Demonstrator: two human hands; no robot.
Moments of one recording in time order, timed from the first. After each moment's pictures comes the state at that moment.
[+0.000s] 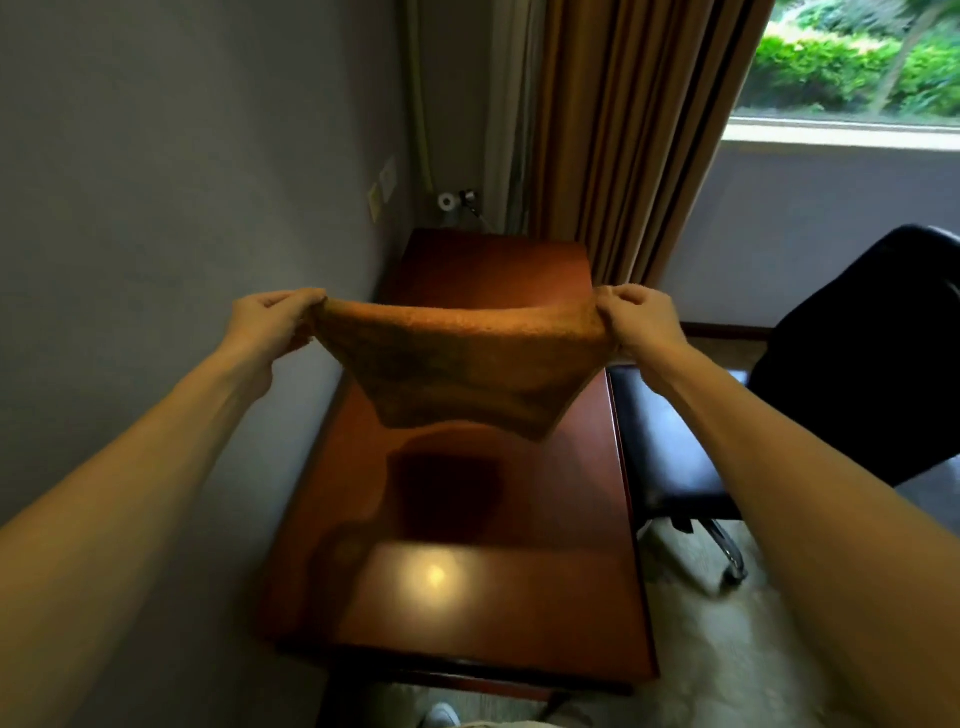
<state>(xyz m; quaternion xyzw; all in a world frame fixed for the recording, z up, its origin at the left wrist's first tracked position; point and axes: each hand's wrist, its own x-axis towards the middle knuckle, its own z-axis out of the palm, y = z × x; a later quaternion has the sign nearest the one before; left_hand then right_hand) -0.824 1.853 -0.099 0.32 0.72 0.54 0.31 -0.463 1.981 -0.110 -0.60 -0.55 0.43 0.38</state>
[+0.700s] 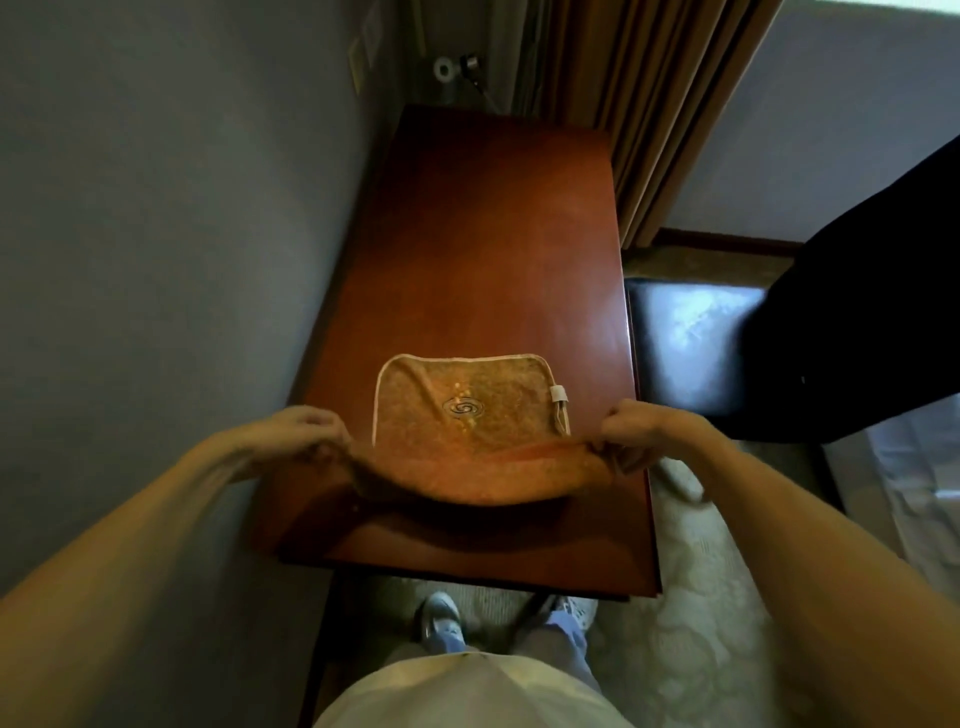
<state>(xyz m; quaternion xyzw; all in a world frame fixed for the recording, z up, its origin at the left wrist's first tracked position) -0.853 1.778 -0.293 0.42 0.70 0.14 0.56 -0.438 1.924 -0.277 -0.63 -0.57 0.49 -0.16</state>
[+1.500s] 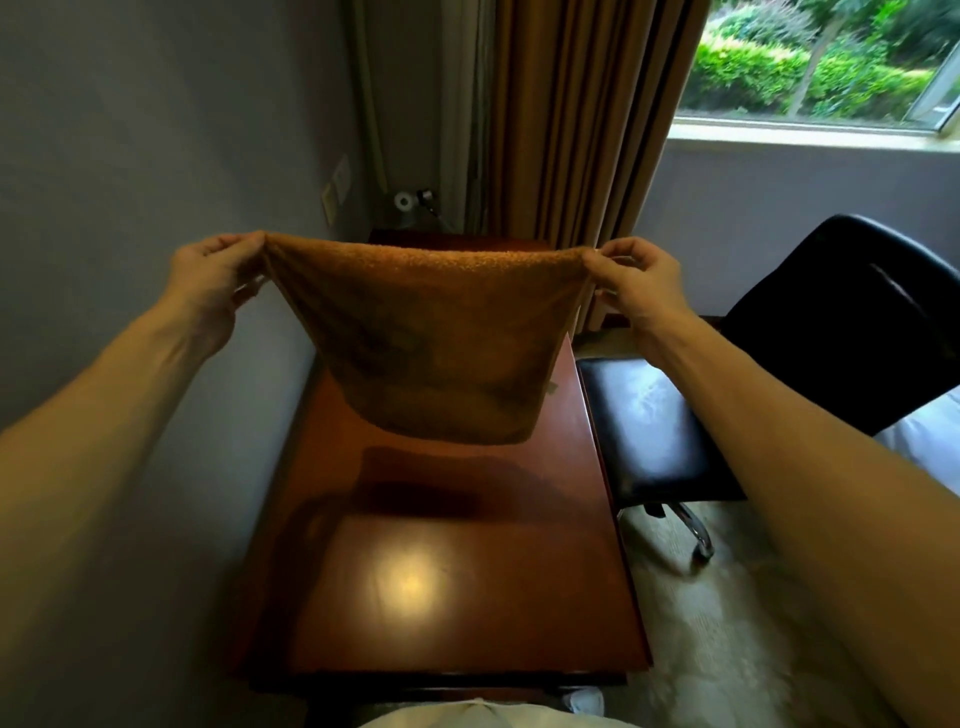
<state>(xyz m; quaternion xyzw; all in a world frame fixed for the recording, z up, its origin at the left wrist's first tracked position) -0.870 1.904 -0.088 0.33 0.61 0.63 0.35 -0.456 1.979 -0.086 -0.51 -0.54 0.45 0.50</state>
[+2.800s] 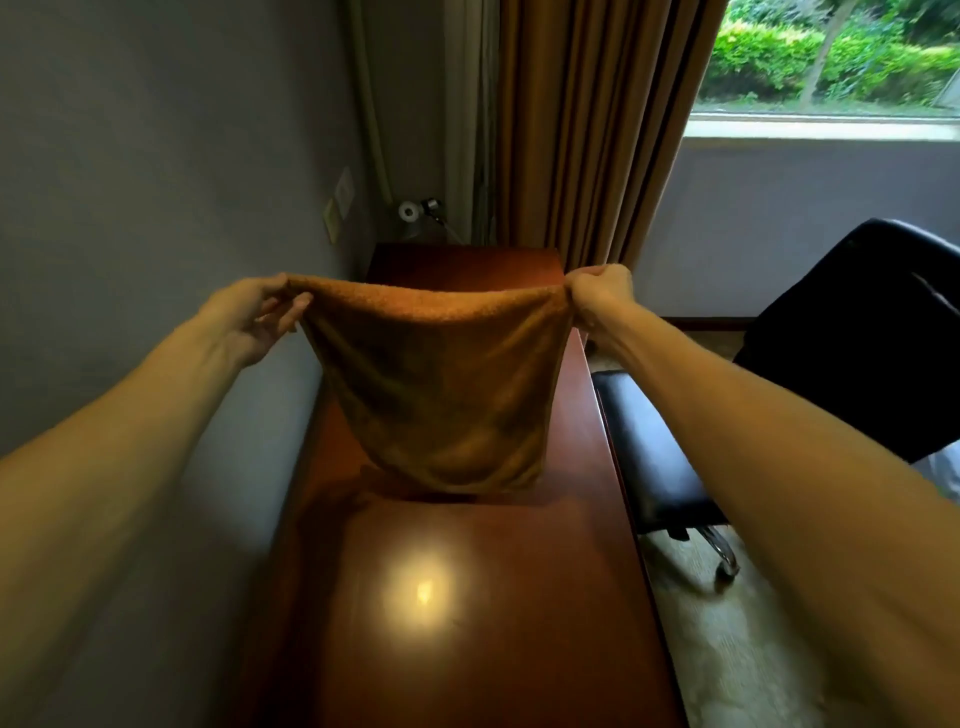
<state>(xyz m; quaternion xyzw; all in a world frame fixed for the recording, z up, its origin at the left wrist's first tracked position) -0.885 1.990 -0.093 0.10 0.58 0.64 0.49 -0.524 2.090 -0.112 -0.64 -0.49 0.43 0.41</state>
